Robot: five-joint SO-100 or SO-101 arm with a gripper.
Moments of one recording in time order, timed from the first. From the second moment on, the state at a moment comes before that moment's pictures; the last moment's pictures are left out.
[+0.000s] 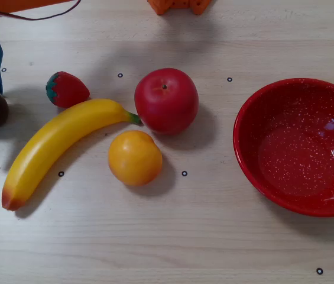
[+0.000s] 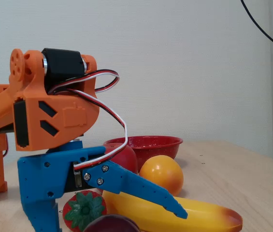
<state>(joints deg) -54.5 11.2 -10.5 103.3 63.2</state>
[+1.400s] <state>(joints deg) -54.8 11.2 -10.5 101.3 62.4</state>
